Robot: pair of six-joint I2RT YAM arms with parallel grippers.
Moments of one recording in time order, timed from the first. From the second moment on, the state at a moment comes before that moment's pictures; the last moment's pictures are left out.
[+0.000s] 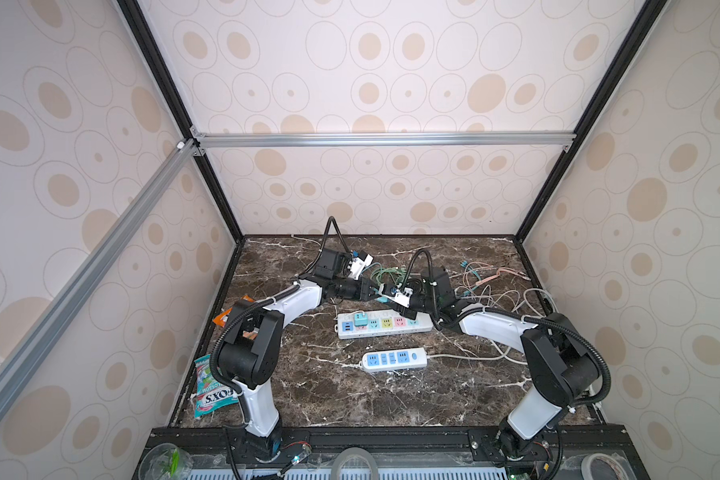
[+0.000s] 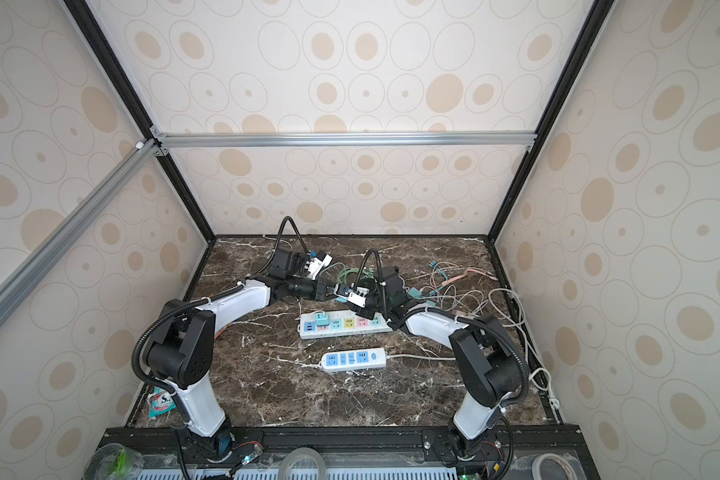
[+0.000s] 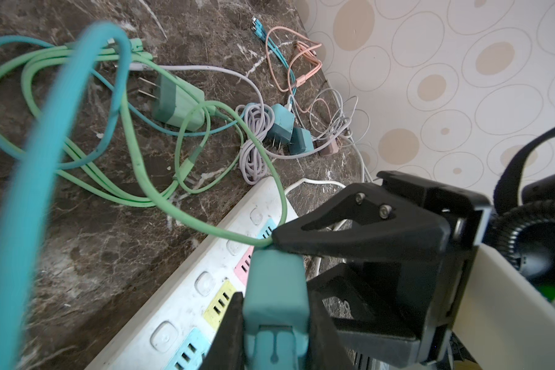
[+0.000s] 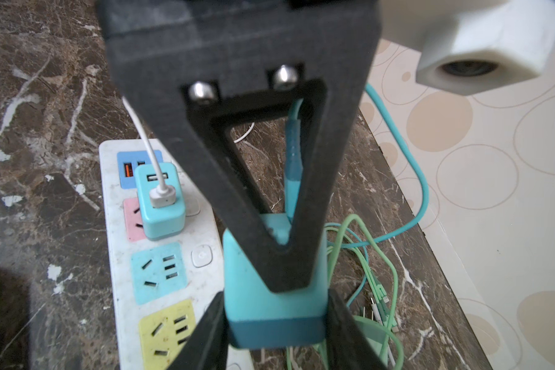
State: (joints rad) left arm -0.39 1.81 1.22 -0.17 0.81 -0.33; right arm 0.55 1.68 0.95 0.19 -0.36 -0.72
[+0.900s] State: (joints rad) left arm -0.35 1.63 1.61 -0.37 0.46 -0.22; right arm 0.46 2.23 1.77 -0.56 -0.09 0.08
